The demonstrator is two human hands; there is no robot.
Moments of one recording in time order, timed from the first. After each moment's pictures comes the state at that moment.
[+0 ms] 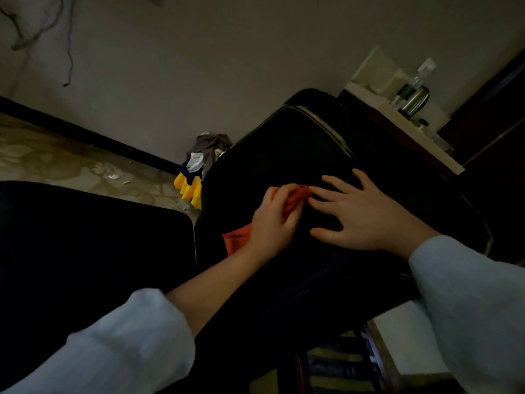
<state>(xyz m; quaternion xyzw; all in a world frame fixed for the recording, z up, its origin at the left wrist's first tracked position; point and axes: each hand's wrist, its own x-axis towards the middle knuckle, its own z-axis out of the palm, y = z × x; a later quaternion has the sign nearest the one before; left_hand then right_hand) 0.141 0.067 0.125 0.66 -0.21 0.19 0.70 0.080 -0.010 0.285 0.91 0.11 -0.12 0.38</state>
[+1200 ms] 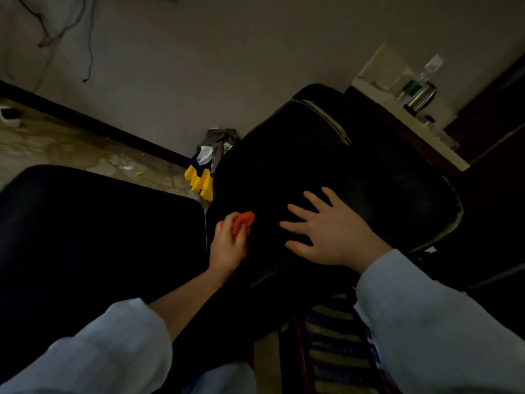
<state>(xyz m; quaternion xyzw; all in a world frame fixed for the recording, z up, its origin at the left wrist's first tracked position) 0.103 0.107 0.025 0.72 -0.02 0.06 0.69 0.035 0.018 0.240 0.88 0.16 -0.13 0.42</state>
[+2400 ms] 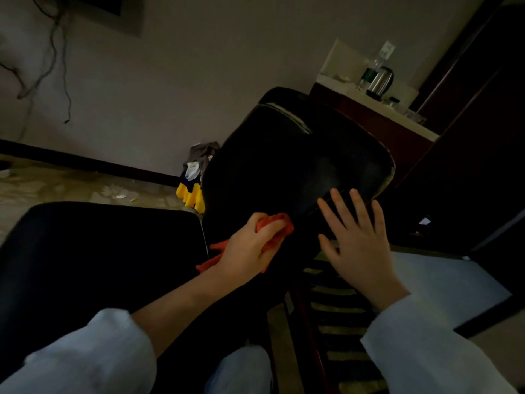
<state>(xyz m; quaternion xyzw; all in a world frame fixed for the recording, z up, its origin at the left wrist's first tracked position) 0.026 0.135 0.097 0.74 -0.41 0.25 0.48 -0.068 -0.032 0.202 0.90 0.02 0.29 0.32</state>
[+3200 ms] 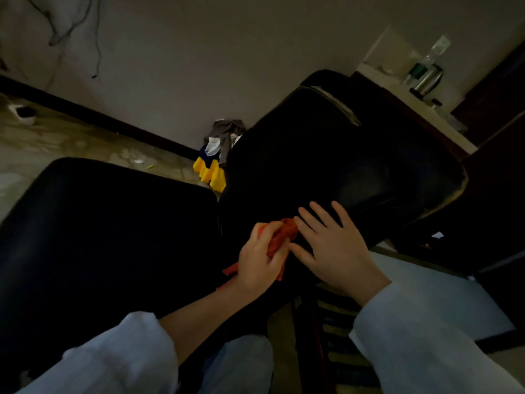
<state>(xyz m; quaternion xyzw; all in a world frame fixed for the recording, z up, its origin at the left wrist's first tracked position) 0.023 0.115 0.030 0.68 -0.19 0.20 0.68 -0.019 0.024 0.173 0.93 0.12 0.05 0.34</state>
